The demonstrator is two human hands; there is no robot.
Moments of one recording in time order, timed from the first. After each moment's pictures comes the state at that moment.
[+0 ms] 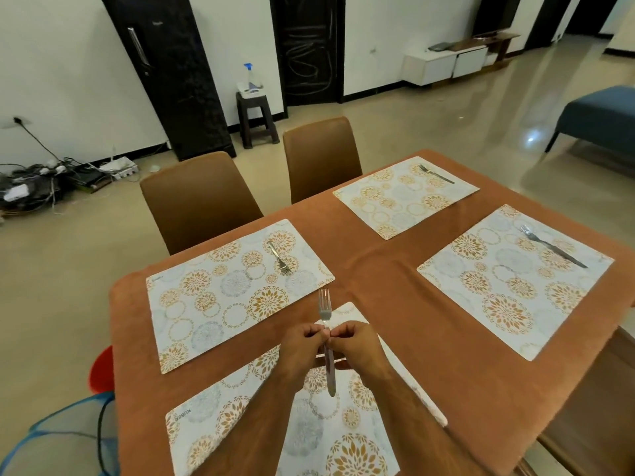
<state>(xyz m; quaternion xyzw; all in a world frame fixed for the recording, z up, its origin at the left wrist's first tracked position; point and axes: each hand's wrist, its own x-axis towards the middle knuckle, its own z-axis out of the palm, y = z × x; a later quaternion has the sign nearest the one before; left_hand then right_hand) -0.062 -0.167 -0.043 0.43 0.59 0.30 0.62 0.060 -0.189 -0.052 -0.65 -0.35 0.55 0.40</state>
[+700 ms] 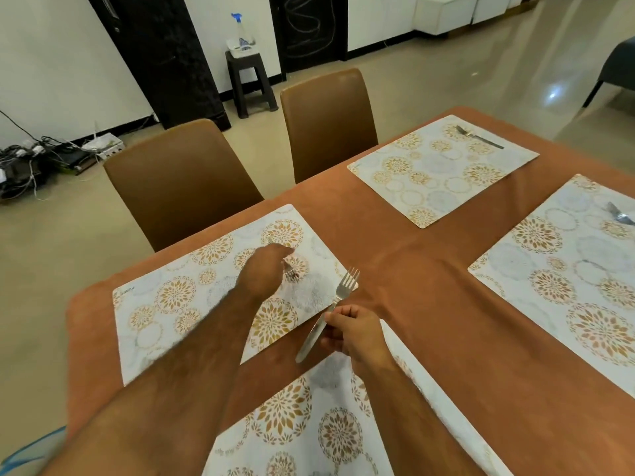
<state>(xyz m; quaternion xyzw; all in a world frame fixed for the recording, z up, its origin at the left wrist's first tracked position) -0.112 0.083 -0.103 0.80 0.58 0.08 0.15 0.038 -0.065 -0.116 -0.61 -0.19 0.60 0.48</state>
